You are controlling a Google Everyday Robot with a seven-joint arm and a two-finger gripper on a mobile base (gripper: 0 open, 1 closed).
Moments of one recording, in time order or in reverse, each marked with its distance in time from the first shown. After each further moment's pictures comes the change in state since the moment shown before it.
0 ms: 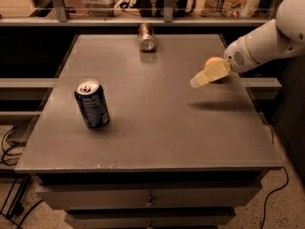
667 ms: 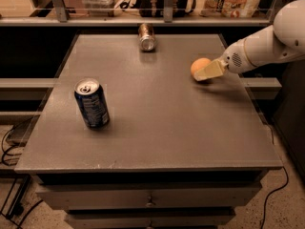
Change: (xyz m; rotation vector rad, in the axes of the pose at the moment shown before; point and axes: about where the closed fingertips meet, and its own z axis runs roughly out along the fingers) arm -0.003 -0.019 0.018 0.012 -0.064 0.058
